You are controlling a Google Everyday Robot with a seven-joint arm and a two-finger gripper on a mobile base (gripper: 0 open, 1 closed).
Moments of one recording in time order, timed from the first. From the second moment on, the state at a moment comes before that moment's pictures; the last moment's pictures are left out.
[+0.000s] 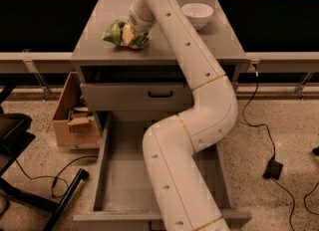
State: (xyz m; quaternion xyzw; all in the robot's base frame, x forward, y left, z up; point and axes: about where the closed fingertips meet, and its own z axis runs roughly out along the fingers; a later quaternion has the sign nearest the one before) arm 0.838 0.078 0.851 -0.38 0.87 0.09 0.30
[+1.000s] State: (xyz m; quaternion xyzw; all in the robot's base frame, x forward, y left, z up) arm 0.793 0.067 0.911 -0.39 0.89 0.04 0.22
